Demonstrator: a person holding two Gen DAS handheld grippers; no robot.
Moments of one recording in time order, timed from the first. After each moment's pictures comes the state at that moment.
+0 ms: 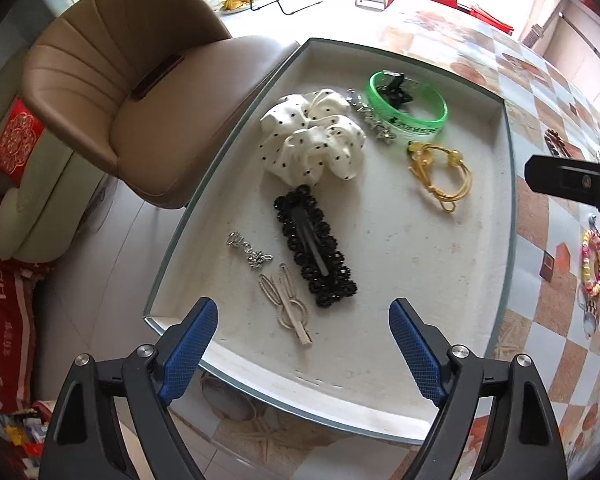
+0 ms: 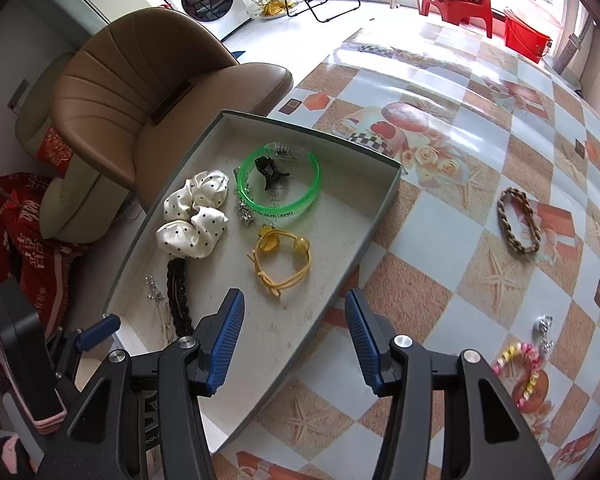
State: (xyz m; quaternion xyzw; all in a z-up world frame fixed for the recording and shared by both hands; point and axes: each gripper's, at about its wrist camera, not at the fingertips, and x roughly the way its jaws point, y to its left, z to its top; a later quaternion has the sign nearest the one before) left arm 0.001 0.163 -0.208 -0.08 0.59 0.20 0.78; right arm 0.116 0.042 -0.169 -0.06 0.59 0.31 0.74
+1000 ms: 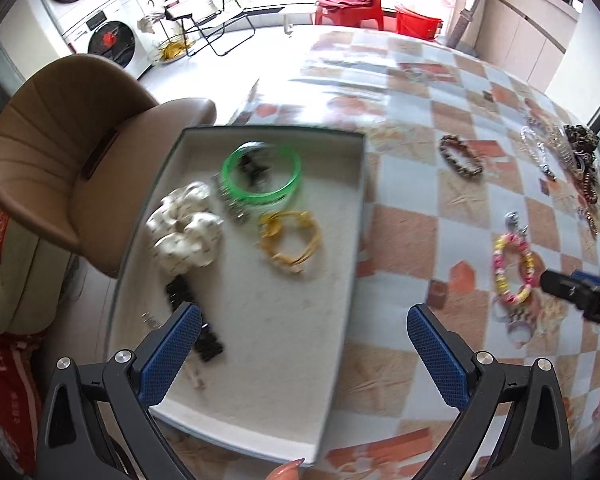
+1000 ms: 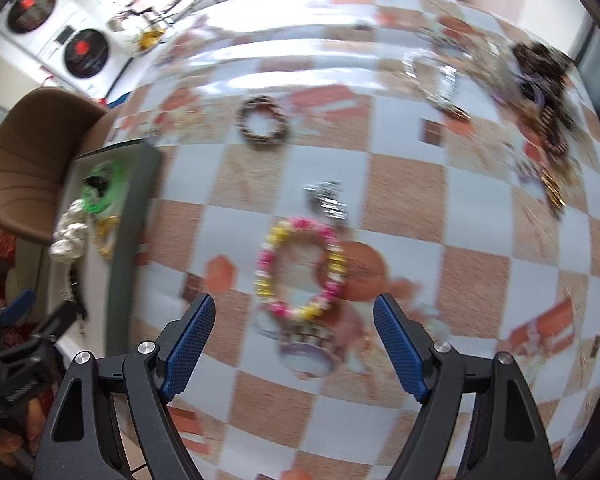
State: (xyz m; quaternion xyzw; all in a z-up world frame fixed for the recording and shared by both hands) left arm 0.059 0.075 -0.161 -0.02 0.56 0.11 0.82; right arm 0.120 -0.152 -0.190 0.03 0.64 0.12 0.76
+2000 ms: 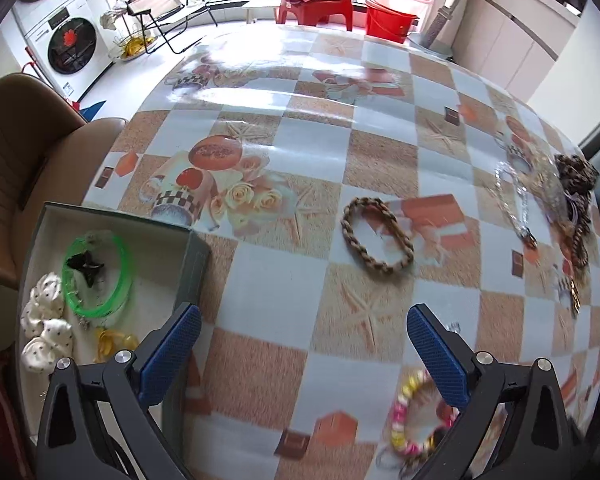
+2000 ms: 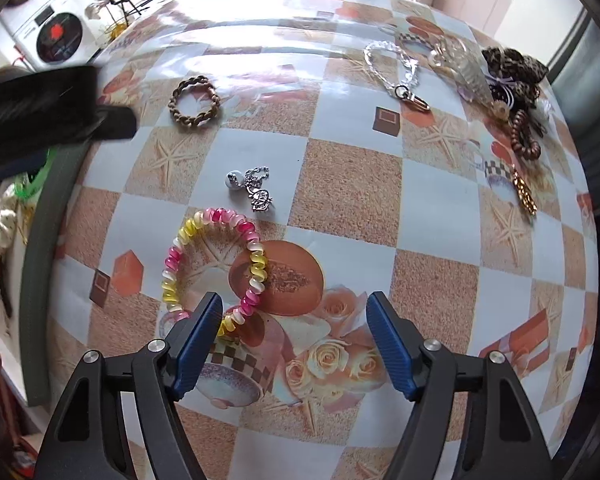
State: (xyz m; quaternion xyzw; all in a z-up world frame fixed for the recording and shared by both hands) left arm 0.198 -0.003 -0.206 -0.06 0.57 0.07 0.81; right arm 0.116 -0.146 -0.226 -0.06 0.61 0.07 0.79
